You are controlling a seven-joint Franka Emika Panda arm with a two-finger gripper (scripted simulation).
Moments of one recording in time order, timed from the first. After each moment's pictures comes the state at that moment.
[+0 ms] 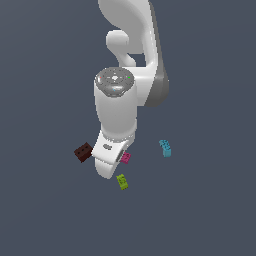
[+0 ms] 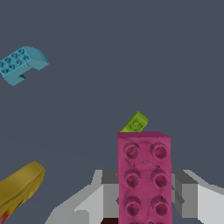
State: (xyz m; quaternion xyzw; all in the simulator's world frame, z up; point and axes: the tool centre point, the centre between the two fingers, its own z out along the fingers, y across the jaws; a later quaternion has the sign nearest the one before) arm 0.094 -0.026 0.194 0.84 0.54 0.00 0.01
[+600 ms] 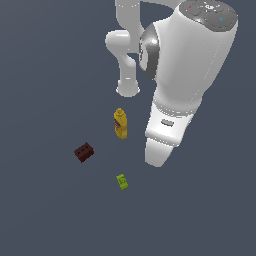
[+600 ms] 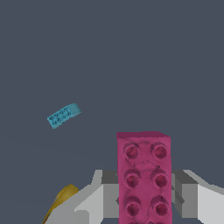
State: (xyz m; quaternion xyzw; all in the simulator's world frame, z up) arm 0.097 0.094 0.284 0.84 0.54 0.00 0.00
